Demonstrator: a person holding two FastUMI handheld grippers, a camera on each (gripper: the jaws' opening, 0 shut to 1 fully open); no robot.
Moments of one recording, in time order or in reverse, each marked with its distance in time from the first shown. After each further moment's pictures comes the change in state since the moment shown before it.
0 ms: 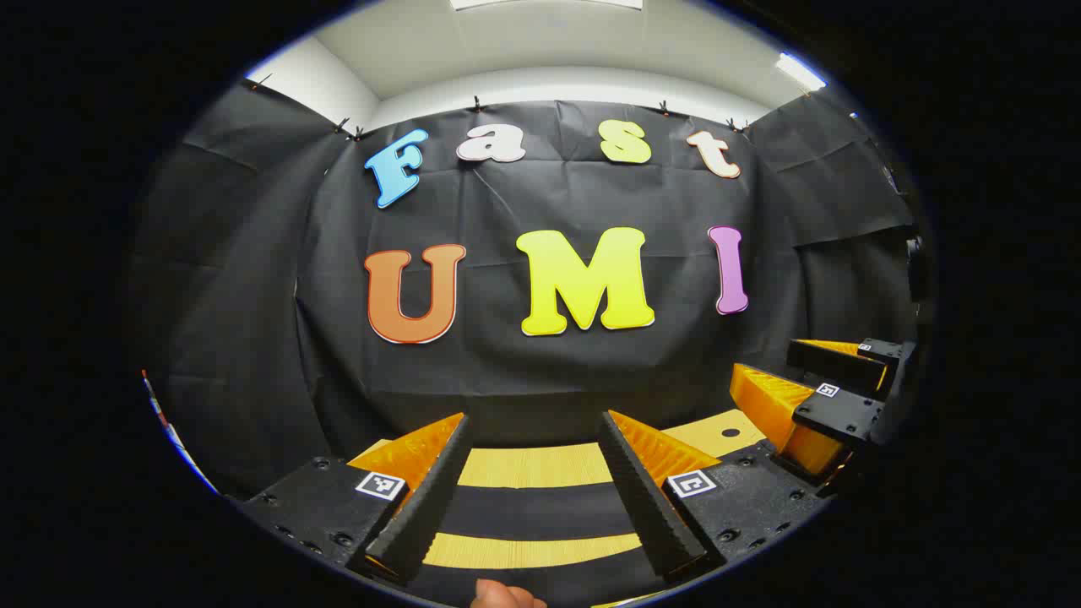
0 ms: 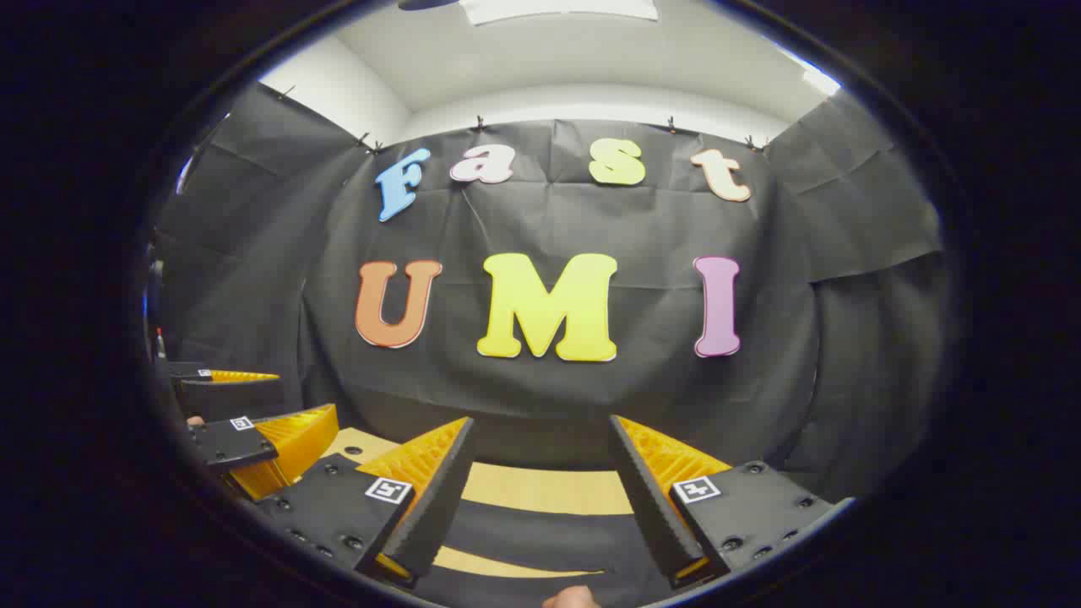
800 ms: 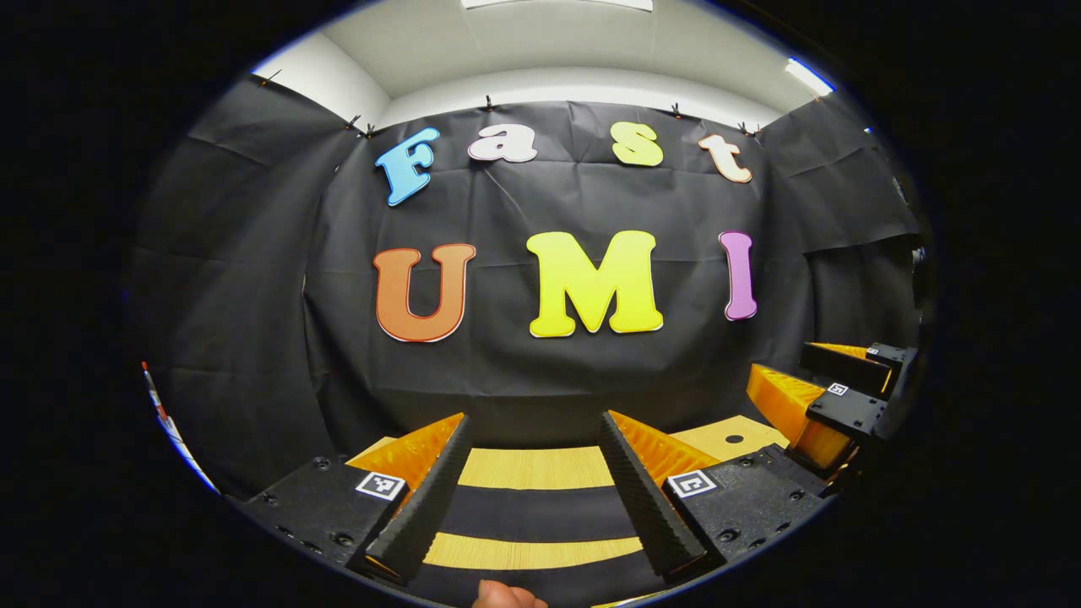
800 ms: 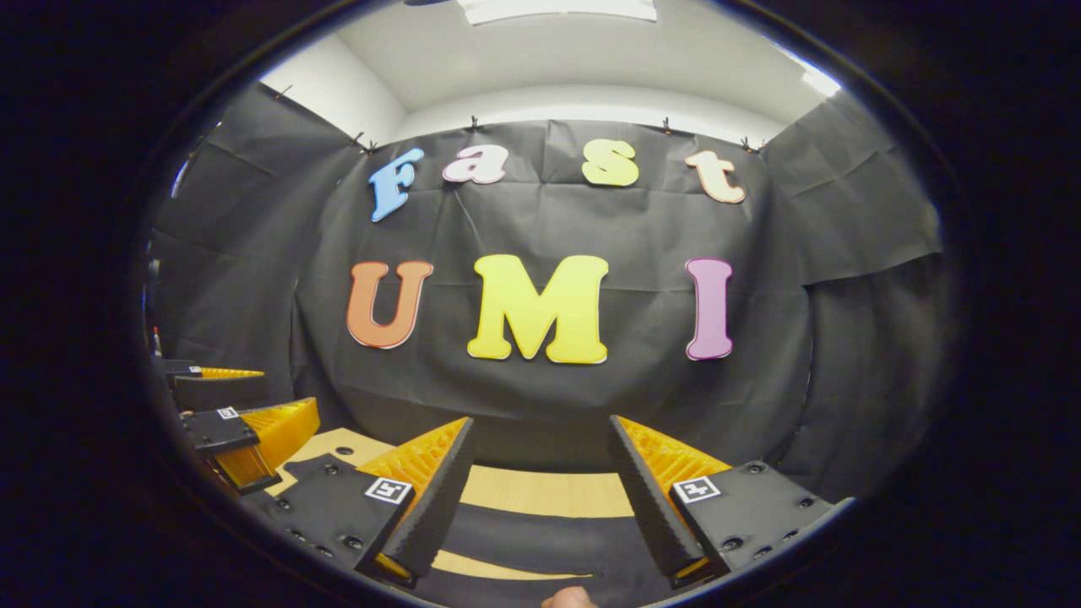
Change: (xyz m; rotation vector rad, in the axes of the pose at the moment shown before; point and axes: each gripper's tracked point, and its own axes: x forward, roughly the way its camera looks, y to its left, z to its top) left arm 0.001 0.002 0.004 -0.034 0.004 0.023; right arm 0.005 -0.013 0.005 -0.008 -0.002 -0.018
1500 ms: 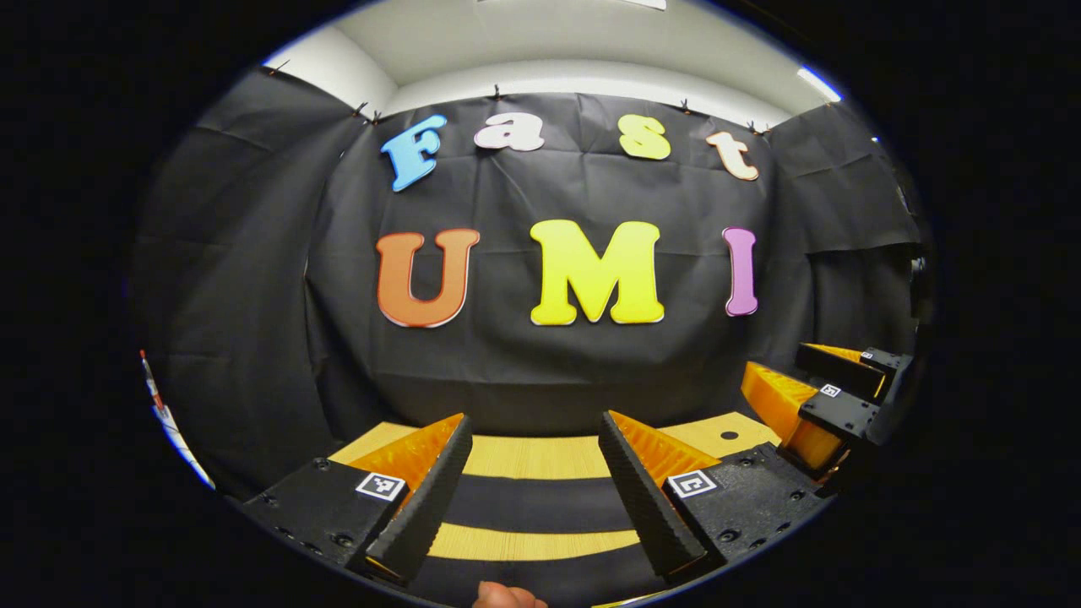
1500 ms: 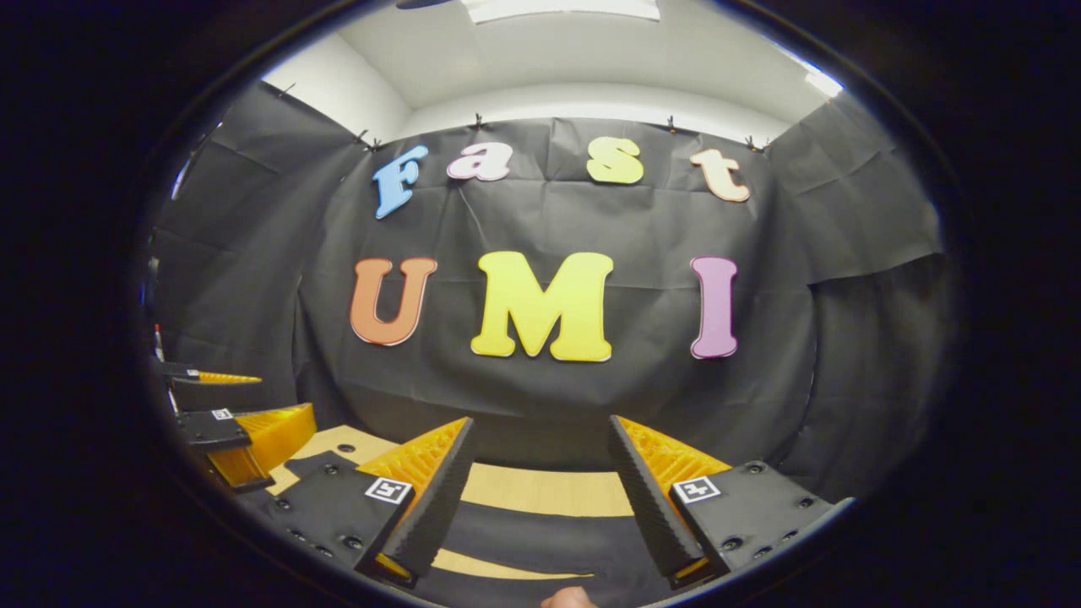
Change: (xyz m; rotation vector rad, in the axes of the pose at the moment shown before) left arm -0.013 0.011 -0.025 -0.063 0.095 0.021; right arm 0.004 0.008 -0.006 0.000 0.014 0.023
